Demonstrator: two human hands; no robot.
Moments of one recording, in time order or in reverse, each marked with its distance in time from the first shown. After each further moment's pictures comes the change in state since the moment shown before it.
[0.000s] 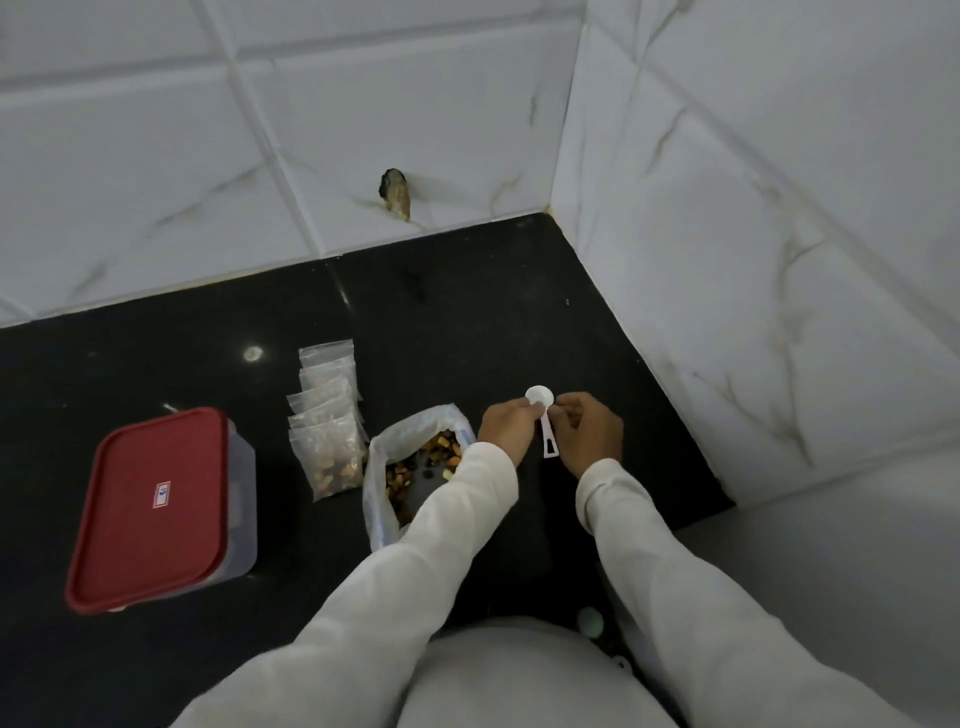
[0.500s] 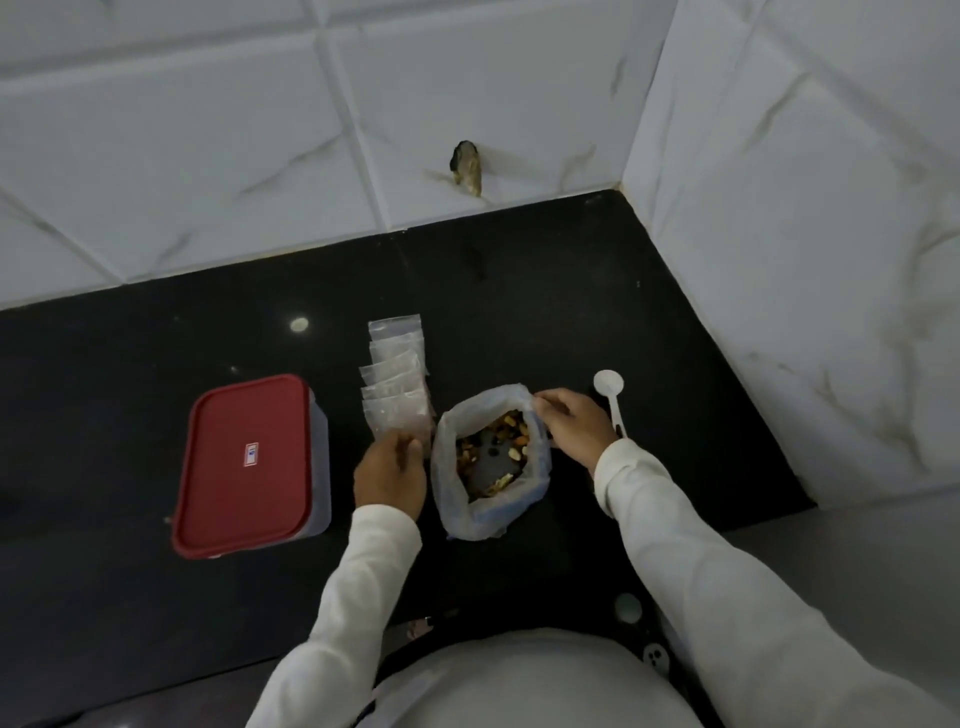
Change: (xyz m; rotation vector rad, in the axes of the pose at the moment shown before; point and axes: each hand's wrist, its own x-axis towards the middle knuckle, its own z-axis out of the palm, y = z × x) left_hand -0.060 -0.061 -0.175 0.414 0.523 0.134; right_hand -0.030 -0.049 0.049 -0.009 -0.528 -0.040
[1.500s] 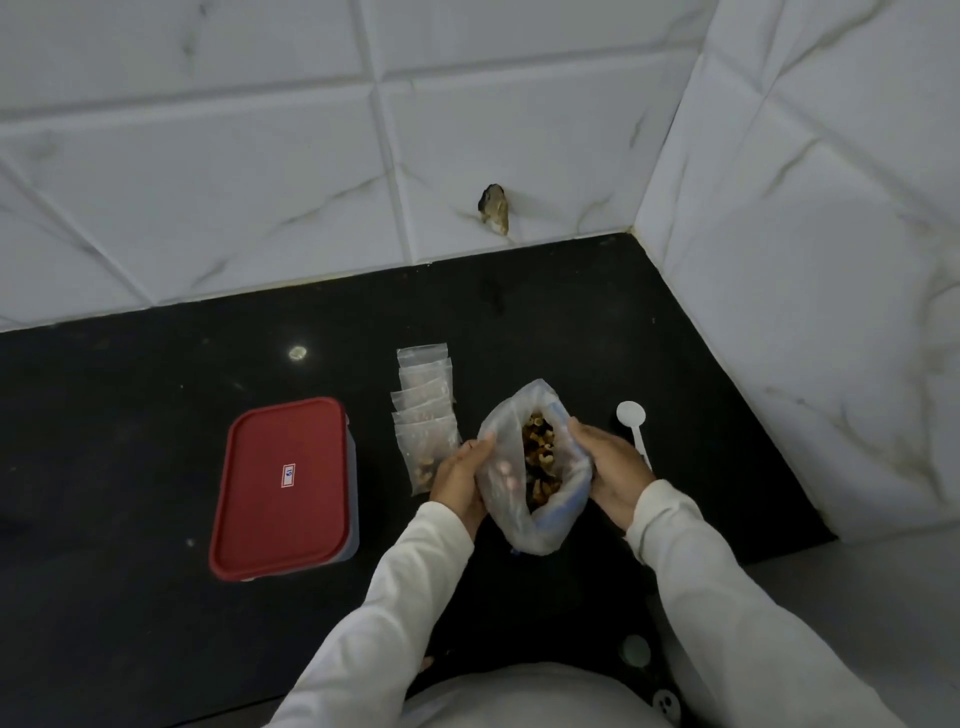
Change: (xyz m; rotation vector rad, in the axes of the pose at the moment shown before) left_hand 0.011 0.022 0.017 -0.973 -0.513 -0.353; right_hand -0.031 -0.014 0.008 0.751 -0.071 0.192
